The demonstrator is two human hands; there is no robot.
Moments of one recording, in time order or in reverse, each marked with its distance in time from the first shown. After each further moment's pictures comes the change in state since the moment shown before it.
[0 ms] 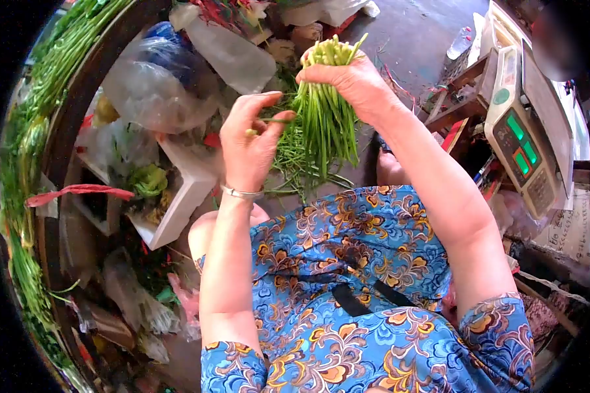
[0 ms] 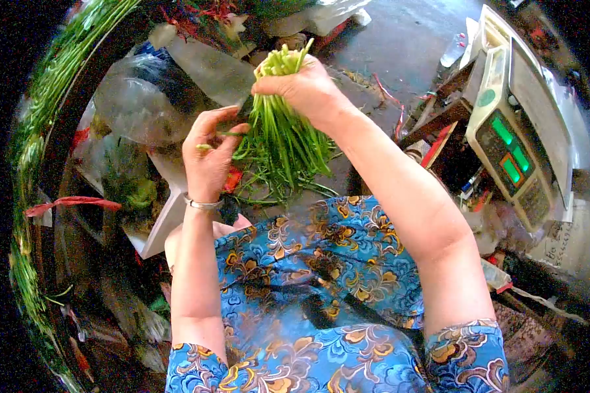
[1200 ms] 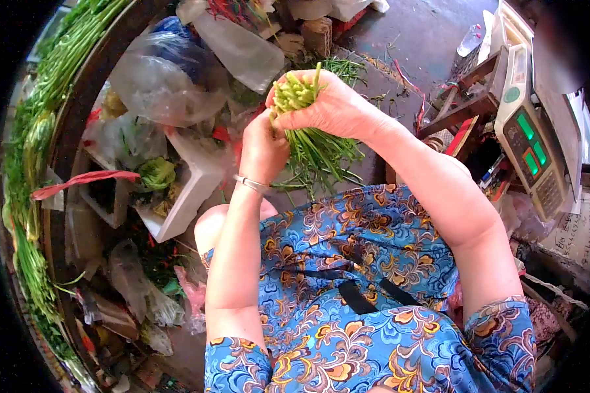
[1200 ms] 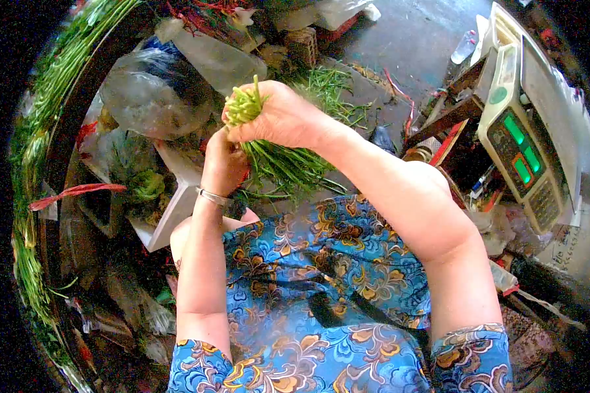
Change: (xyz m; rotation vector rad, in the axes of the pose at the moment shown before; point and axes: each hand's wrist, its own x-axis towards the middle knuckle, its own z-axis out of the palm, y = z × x) left_hand -0.016 -0.023 0.004 0.150 -0.132 -0.213; right_hand -0.009 0.027 0.027 -0.130 -0.439 -0.140
